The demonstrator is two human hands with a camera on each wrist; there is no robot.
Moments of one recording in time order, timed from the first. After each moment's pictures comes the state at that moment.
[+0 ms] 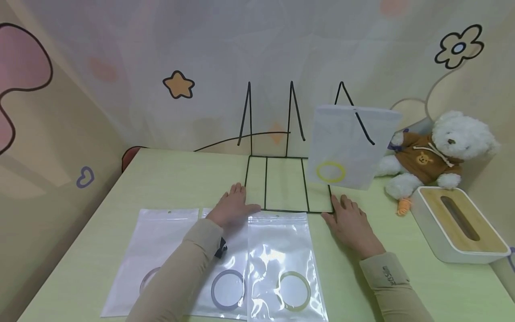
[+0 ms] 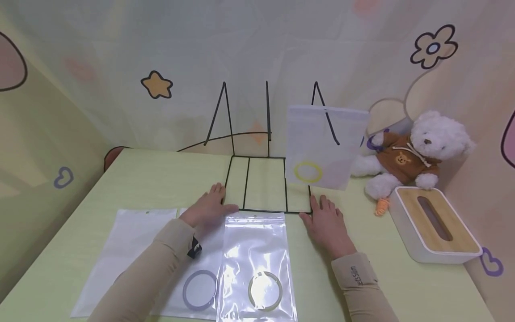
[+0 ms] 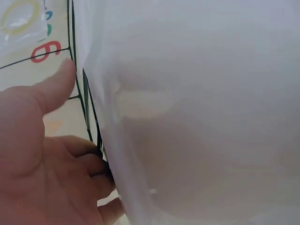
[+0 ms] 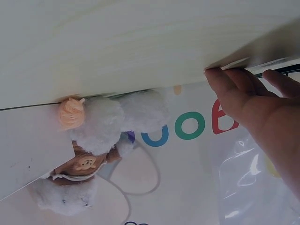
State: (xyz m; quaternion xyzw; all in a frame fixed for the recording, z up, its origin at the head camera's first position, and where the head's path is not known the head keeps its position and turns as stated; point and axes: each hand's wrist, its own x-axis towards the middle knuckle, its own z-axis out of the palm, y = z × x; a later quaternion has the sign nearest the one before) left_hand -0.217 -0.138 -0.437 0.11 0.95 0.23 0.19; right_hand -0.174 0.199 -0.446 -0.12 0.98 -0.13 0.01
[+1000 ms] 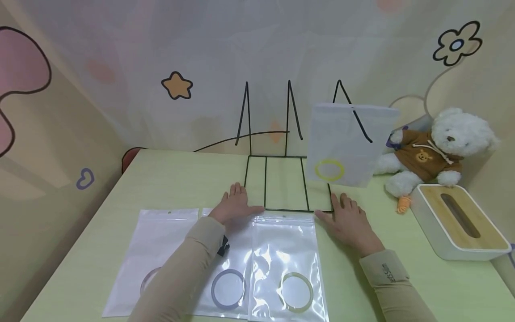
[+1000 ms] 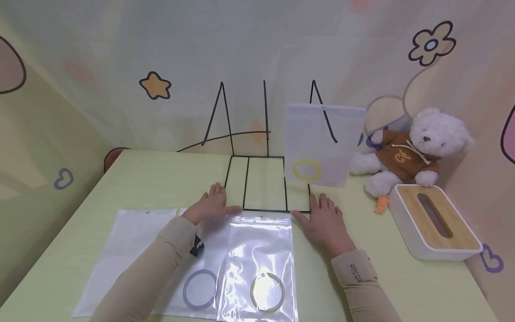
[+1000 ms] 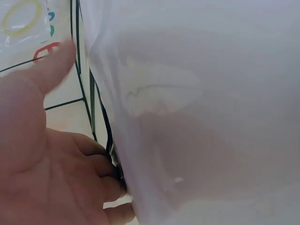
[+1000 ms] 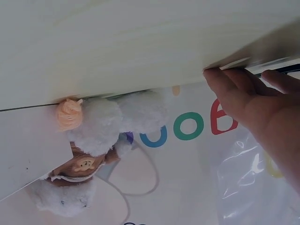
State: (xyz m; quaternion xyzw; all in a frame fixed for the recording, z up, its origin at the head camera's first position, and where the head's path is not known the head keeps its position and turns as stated) left_hand -0.219 -0.127 -0.427 0.09 0.96 0.19 0.21; right_hand -0.173 0.196 -0.444 -0.11 0.98 -0.13 0.01
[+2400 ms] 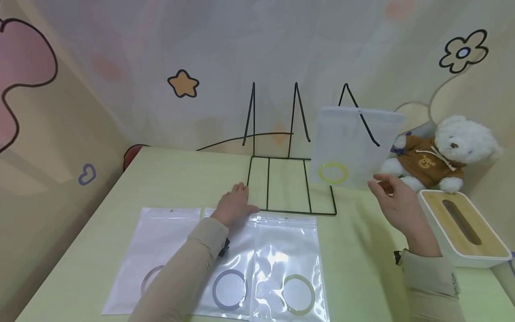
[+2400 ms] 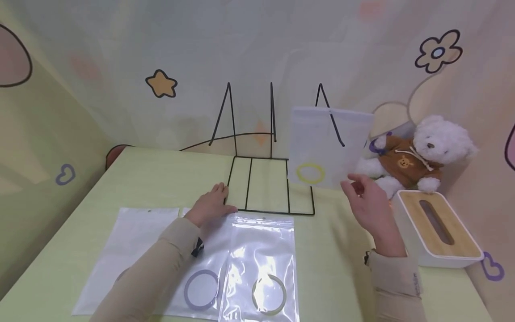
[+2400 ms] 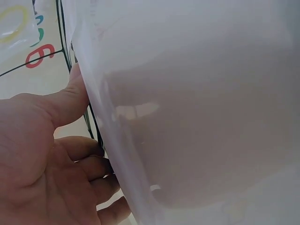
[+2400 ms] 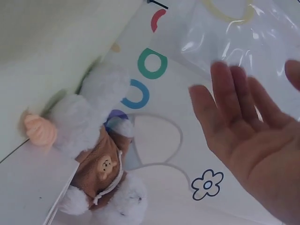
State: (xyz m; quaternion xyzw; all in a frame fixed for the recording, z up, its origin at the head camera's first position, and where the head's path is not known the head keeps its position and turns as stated) left_hand -0.216 -0.133 -0.429 0.11 0.97 0.17 0.15; right_hand -0.166 0.249 -0.345 -0.06 0.94 -0.33 -0.07
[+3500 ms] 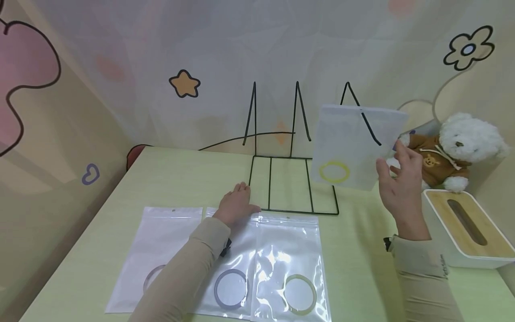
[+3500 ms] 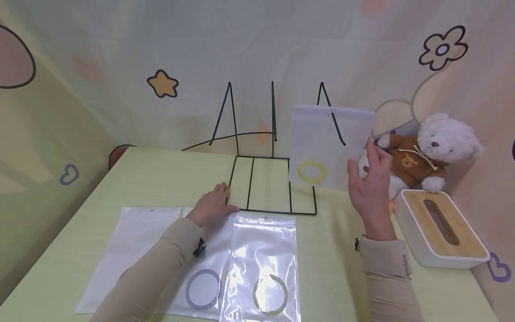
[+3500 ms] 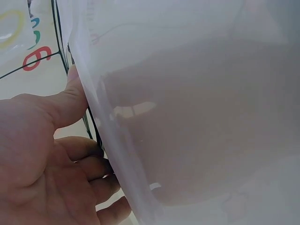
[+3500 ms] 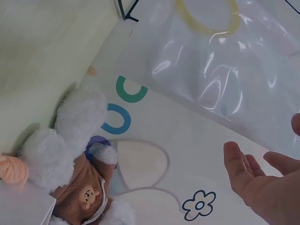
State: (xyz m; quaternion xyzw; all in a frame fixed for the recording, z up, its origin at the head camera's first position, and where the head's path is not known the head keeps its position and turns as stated) left_hand -0.213 -0.130 -0.425 0.09 0.97 0.16 0.15; right_hand -0.187 0.225 -0.333 -0.02 0.86 -0.42 -0.28
